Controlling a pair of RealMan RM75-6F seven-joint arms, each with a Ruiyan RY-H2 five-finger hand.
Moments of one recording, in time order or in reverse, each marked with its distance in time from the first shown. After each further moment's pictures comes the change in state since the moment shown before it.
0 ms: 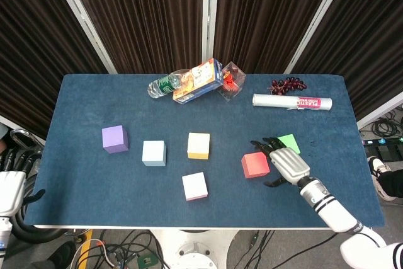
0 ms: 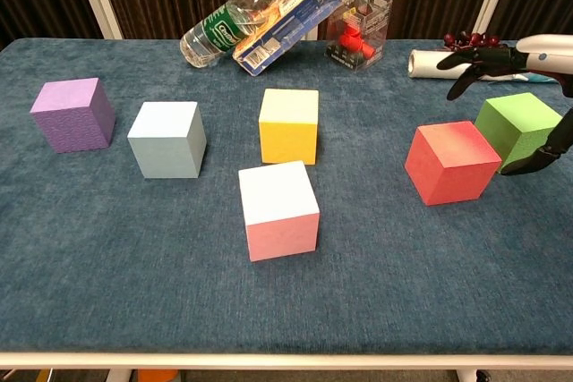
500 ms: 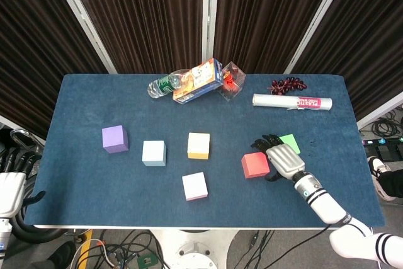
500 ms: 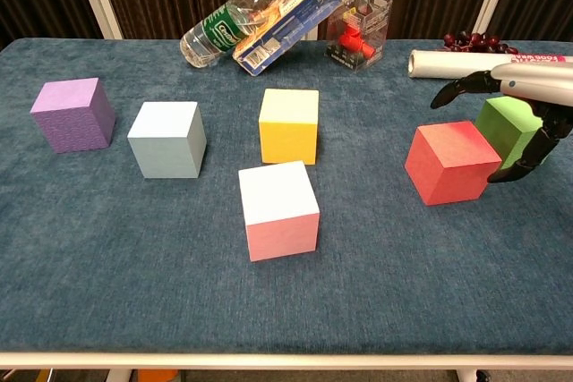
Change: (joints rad) left arm 0.003 0.012 0.005 -0.020 -0.003 -0.006 0.002; right arm 0.035 -0.121 0.004 0.142 0.061 -0.038 -0.138
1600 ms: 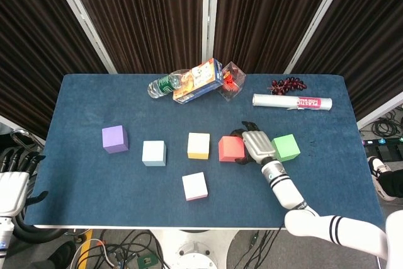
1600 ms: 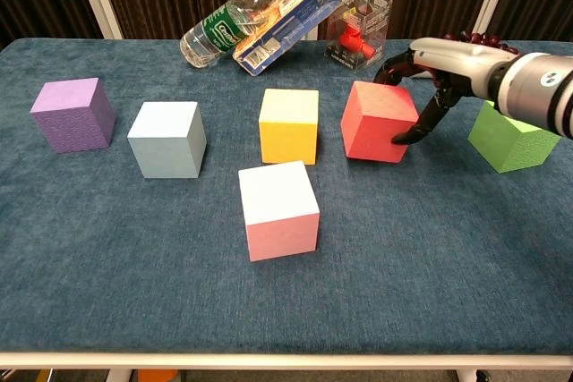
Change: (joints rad) left arm -0.010 -0.009 0.002 0.023 0.011 -0.015 -0.025; right arm 0.151 -0.244 0.171 0.012 0.496 0.023 -0.260
